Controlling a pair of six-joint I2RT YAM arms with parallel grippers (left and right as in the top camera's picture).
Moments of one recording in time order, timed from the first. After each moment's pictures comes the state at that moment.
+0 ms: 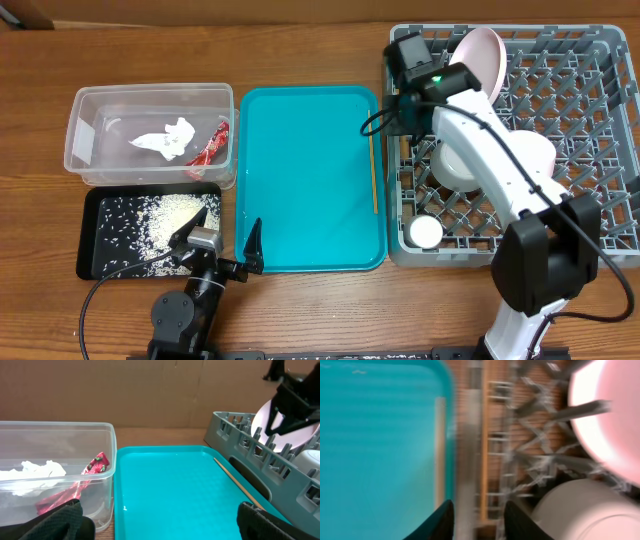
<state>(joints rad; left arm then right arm) -0.15 0.02 0.01 -0.07 0.11 -0.13 0.41 1.93 1.71 -0.99 0.15 0.31</state>
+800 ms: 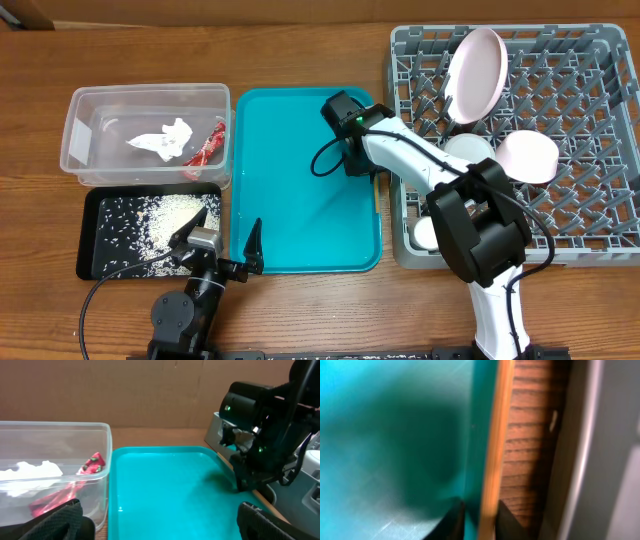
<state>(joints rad) -0.15 0.02 0.01 -0.07 0.11 -0.13 0.56 2.20 1.63 -0.91 0.29 0.41</state>
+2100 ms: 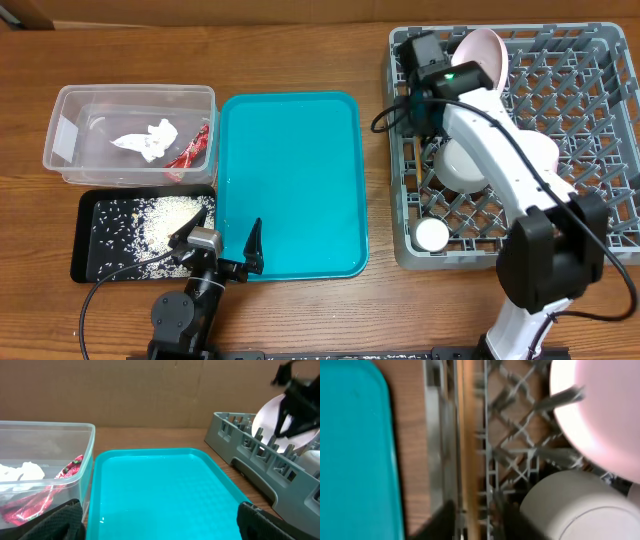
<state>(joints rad) -0.15 0.02 0.01 -0.07 0.11 -0.13 0.33 1.94 1.69 -1.03 0.16 0.32</state>
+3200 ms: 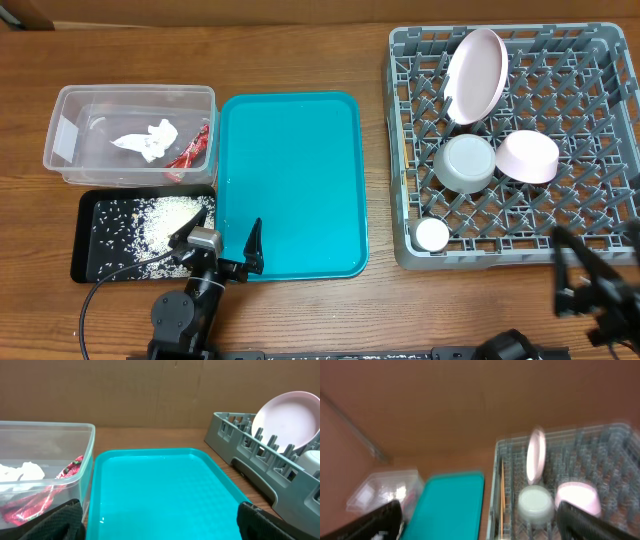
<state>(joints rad) -0.15 0.02 0.01 -0.07 0.11 -0.13 0.42 0.66 1.67 -1.25 0.20 0.37</state>
